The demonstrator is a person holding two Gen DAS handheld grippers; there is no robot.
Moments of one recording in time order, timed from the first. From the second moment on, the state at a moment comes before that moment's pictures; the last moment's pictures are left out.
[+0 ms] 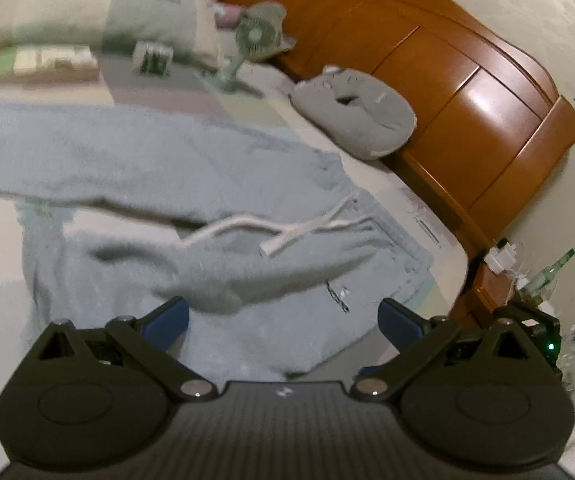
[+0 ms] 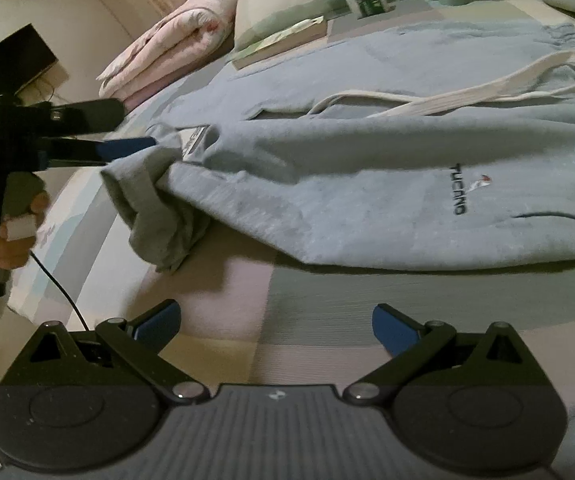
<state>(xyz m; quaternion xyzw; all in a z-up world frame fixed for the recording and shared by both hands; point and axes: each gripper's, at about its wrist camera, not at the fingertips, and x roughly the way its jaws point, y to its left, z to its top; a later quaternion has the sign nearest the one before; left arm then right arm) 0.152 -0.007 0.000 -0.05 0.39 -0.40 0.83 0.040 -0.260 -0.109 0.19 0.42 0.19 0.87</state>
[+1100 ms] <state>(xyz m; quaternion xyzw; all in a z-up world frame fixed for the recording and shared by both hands) 0.164 0.093 -0.069 -0.15 0.51 -0.21 0.82 0.032 -0.232 -0.083 0.11 0.40 0.22 0.88</state>
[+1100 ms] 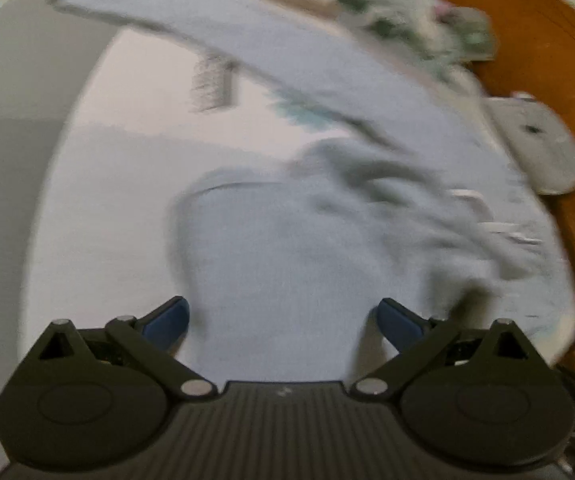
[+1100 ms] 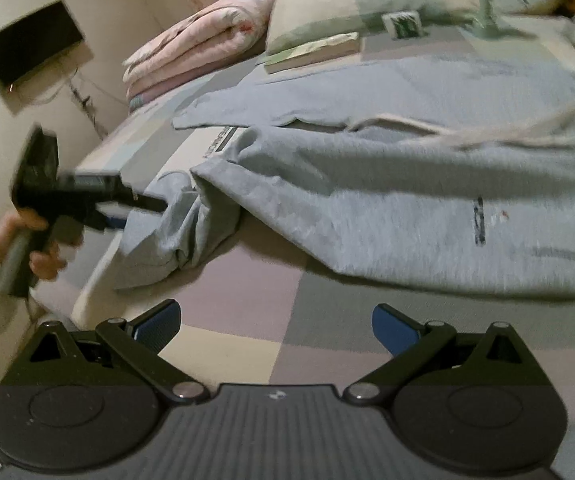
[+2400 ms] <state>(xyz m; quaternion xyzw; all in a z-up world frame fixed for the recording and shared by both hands) 0.173 0.148 -0.081 -0.19 0.54 -0.19 0.80 0.060 -0.126 -0.056 0.02 0.40 0.33 0.86</state>
